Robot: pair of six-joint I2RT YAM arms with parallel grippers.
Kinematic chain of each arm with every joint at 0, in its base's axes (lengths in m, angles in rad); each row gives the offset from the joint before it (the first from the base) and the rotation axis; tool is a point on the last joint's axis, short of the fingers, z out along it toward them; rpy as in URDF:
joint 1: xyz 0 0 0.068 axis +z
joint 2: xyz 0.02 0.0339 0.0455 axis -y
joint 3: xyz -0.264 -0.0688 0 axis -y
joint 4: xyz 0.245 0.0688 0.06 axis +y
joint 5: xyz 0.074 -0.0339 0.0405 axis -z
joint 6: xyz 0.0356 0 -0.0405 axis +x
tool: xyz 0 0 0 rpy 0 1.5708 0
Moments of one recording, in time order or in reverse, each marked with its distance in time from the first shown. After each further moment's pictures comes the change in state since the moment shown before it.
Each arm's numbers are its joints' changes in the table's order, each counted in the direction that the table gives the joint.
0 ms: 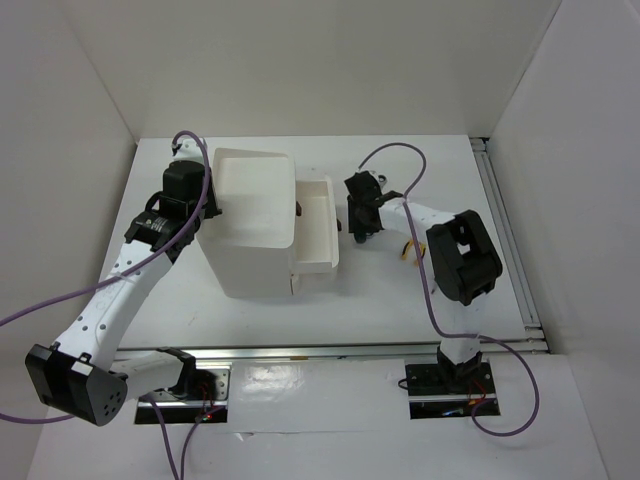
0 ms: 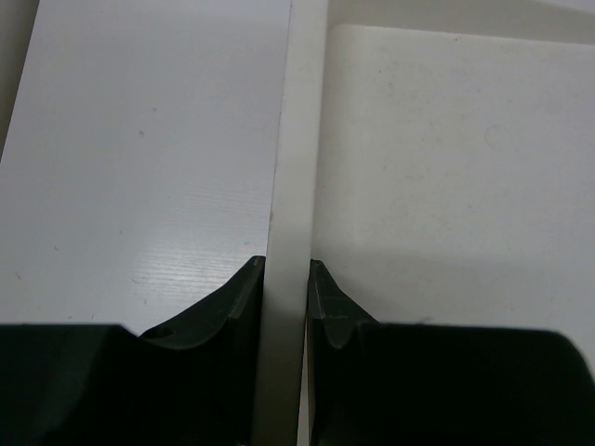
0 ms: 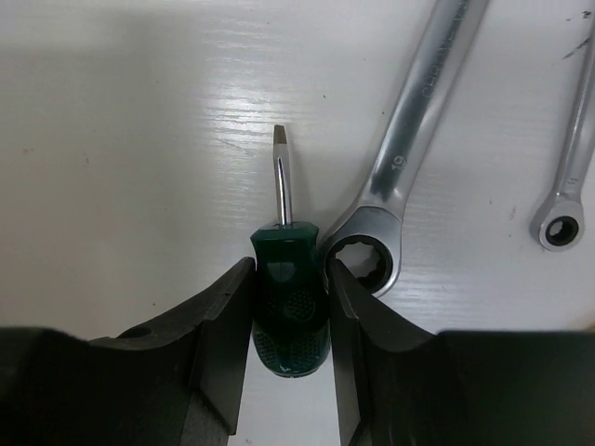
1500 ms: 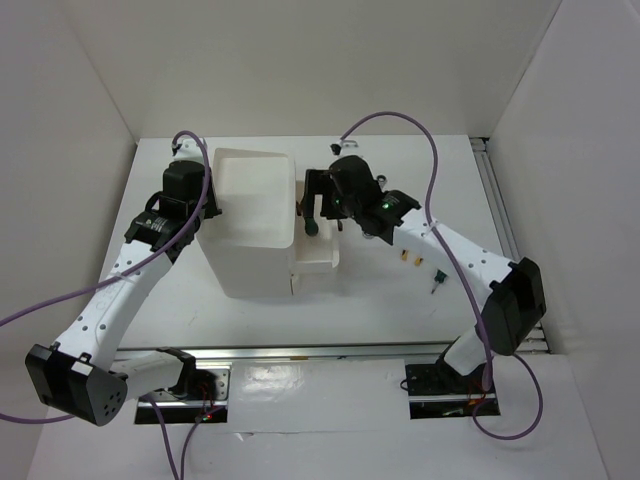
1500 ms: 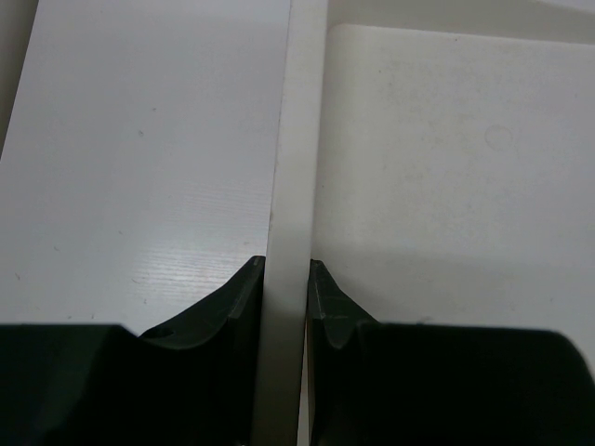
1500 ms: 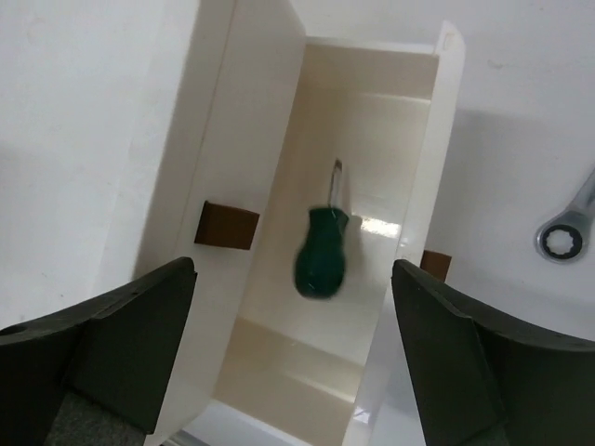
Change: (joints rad) left arm 0.000 0.000 0.000 0.000 0.001 0.000; right arm 0.256 0.377 0.109 0.061 -0.032 0.145
